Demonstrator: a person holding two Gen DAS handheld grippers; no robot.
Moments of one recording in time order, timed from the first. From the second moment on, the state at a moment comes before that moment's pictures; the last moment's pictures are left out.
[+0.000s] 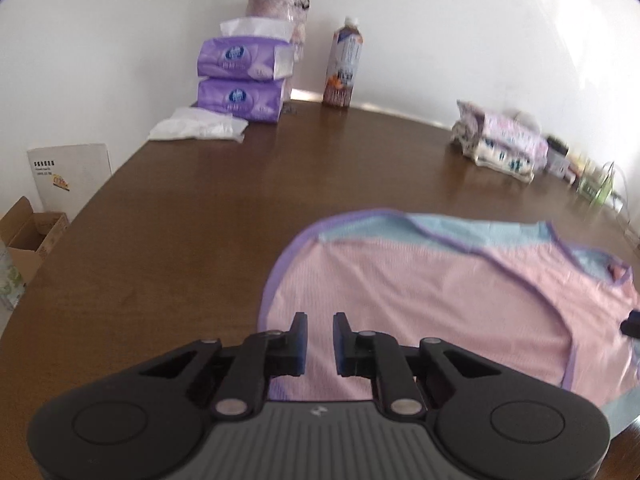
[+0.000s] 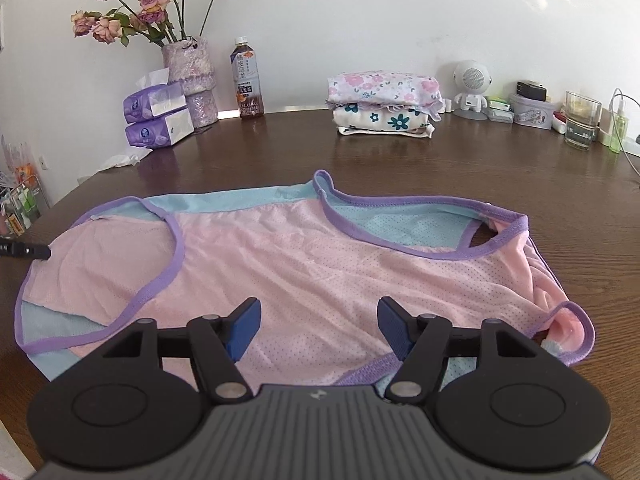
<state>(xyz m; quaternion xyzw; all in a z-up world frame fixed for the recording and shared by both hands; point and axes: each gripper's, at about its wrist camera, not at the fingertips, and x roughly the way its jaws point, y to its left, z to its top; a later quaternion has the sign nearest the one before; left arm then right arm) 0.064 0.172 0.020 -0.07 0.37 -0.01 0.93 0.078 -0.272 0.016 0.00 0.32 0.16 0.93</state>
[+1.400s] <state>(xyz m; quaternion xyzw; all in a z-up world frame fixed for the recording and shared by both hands) -0.037 0.010 0.018 0.06 0.34 -0.26 0.90 -0.026 -0.241 0.017 -0.33 0.28 0.34 0.84</state>
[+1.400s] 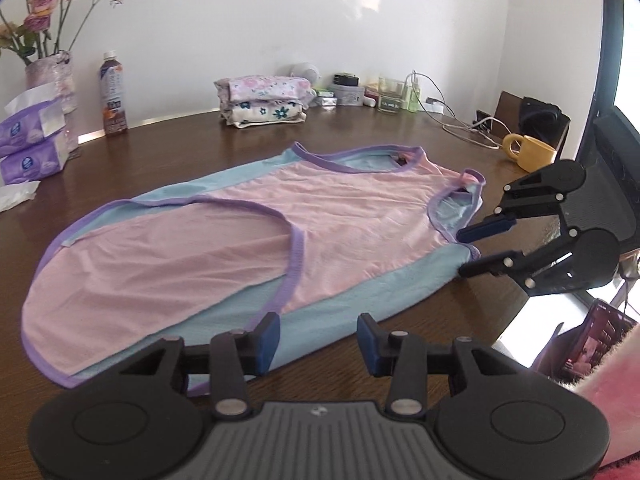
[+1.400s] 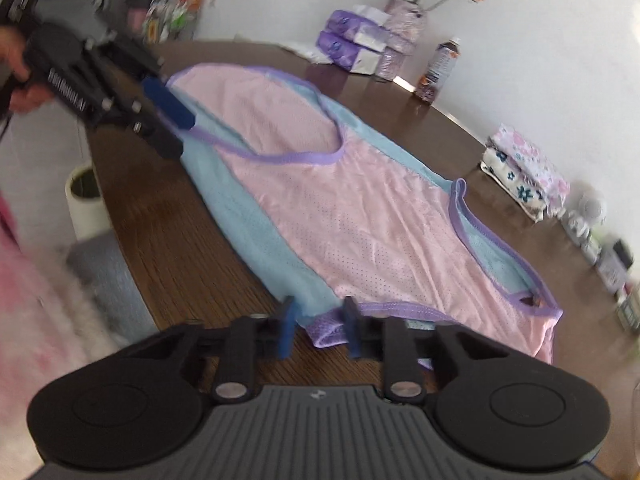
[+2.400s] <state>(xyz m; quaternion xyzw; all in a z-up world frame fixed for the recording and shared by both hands) -0.003 -0.084 0.011 0.23 0.30 -0.32 0.87 -0.016 -0.240 0.018 -0.31 0.26 0.33 0.85</state>
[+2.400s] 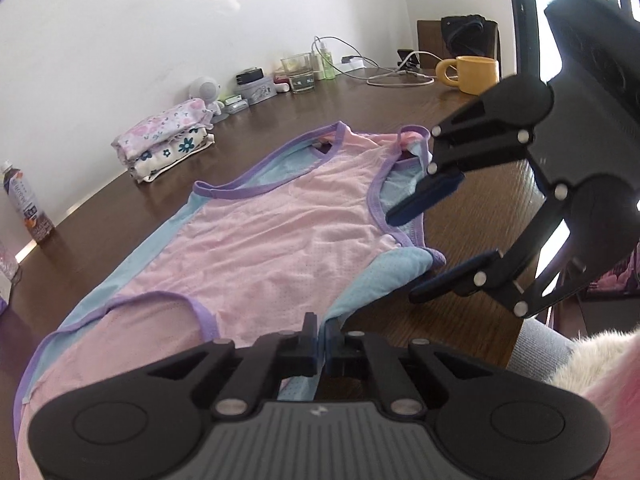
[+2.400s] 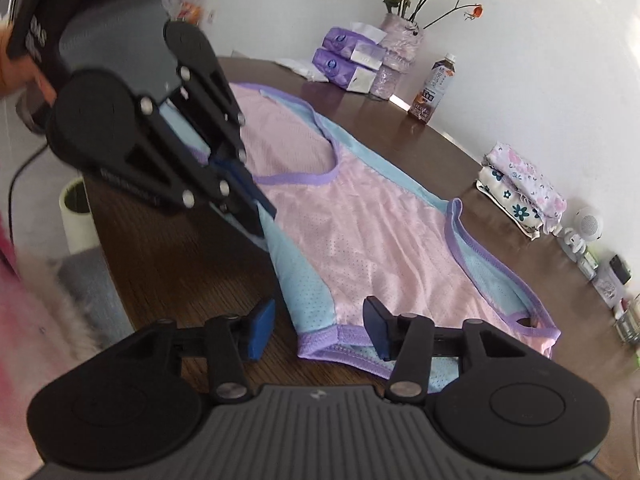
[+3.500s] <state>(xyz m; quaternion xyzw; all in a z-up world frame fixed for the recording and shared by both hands) 0.003 -0.007 0.028 0.23 0.31 -0.22 0.90 0.033 -0.244 0.049 -0.29 0.26 0.31 0.87</state>
